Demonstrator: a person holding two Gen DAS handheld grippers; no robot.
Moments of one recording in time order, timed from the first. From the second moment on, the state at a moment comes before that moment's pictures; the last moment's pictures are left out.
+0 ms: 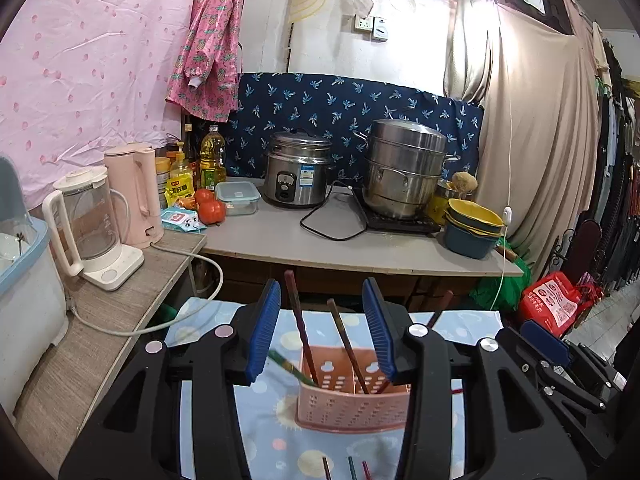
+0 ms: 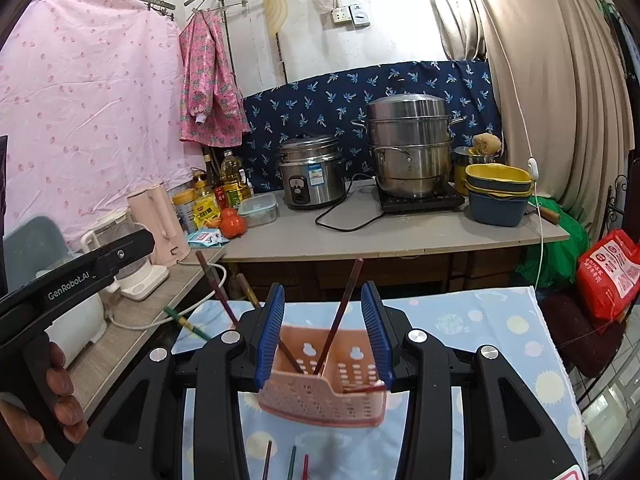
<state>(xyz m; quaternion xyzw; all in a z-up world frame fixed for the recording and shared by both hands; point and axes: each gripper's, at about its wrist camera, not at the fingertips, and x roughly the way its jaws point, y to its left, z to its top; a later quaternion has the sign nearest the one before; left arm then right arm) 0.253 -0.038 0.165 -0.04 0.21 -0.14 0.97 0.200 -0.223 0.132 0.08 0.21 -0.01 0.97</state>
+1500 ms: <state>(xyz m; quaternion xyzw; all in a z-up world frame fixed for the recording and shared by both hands) 0.068 -0.004 -0.076 -0.04 0.46 -0.14 0.88 0.025 -0.154 -0.081 0.09 0.43 0.01 0.90</state>
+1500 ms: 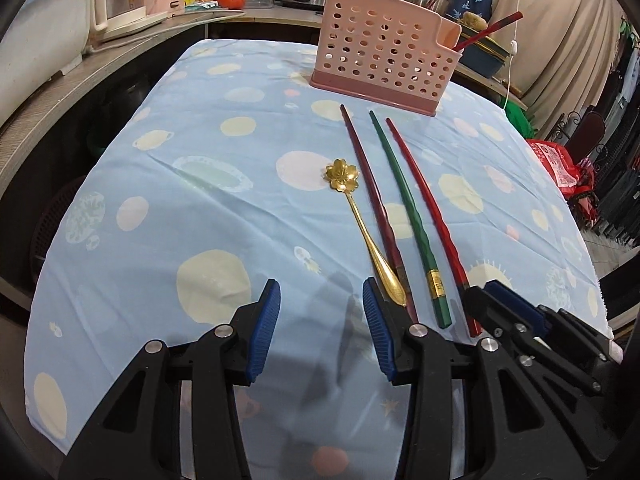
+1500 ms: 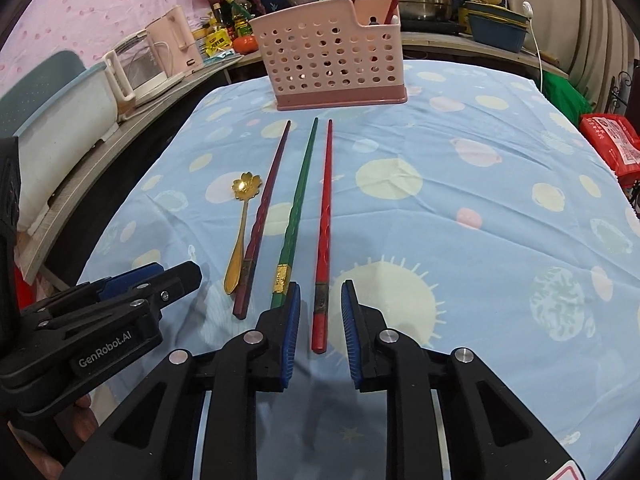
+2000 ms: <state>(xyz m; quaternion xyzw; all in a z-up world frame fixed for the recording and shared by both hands) 0.076 -0.026 -0.082 -0.03 0.46 -0.15 0.87 0.027 -0.157 -0.090 0.08 0.43 0.00 0.90</state>
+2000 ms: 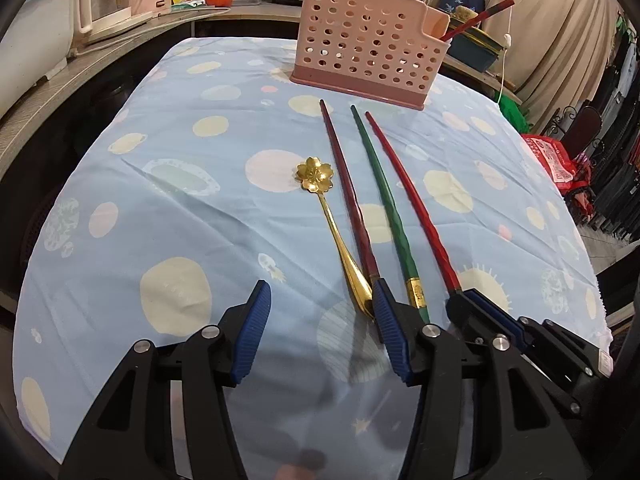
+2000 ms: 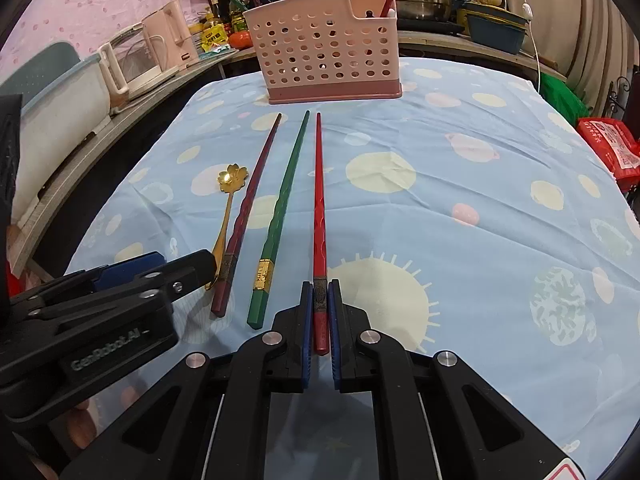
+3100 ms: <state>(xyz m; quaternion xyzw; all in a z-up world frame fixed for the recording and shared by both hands) 0.066 -0.008 -0.066 -0.02 0.44 -0.14 0.88 0.012 -0.184 -0.071 0.12 0.40 -0.01 0.91</state>
